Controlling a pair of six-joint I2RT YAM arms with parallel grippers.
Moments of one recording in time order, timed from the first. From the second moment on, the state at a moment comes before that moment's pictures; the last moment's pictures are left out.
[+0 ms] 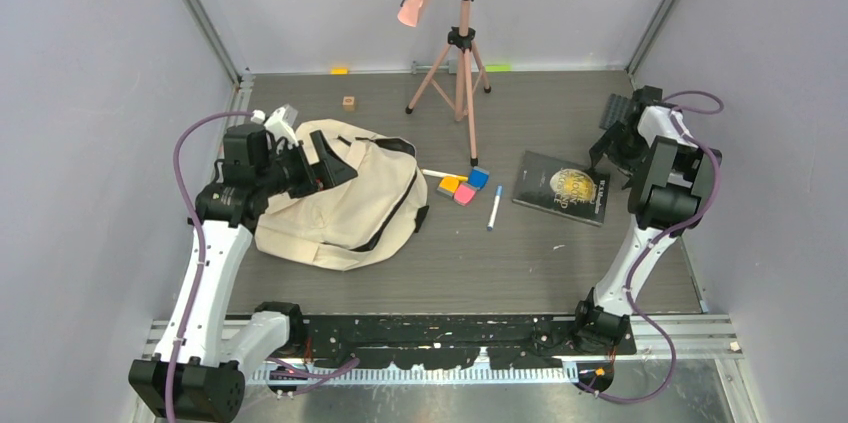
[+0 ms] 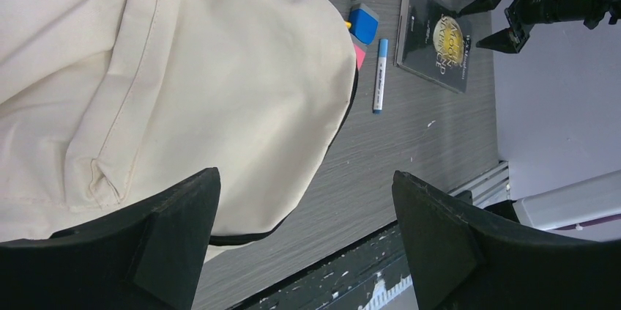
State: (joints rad) left arm -0.08 0.97 1.05 -0.70 0.49 -0.45; right arm -0.32 2.05 1.56 -0.84 0.13 0.46
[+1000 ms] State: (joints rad) left arm -0.10 1.03 1.04 -0.63 0.49 -0.52; right arm 0.00 1.65 1.01 -0.69 0.01 0.79
